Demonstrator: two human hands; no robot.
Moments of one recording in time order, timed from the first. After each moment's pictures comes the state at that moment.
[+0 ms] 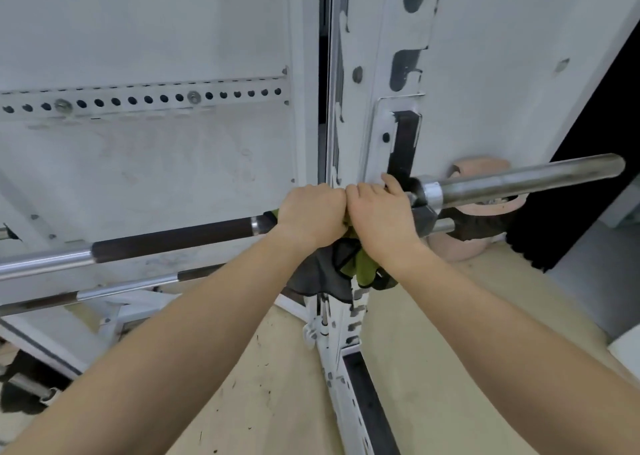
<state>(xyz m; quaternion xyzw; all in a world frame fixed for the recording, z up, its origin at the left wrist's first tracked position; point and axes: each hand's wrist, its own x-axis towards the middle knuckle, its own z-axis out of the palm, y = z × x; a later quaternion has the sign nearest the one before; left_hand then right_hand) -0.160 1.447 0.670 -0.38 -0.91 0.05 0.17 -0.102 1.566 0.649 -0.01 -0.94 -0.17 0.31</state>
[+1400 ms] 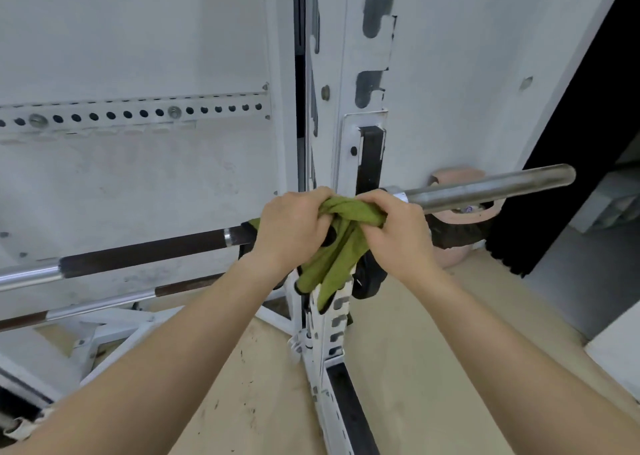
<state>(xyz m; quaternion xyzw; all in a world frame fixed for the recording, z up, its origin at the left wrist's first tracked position) -0.125 1.440 0.680 -0.39 -0.85 -0.27 0.22 -0.031 1.593 0.677 -0.06 -0.89 0.31 0.32</state>
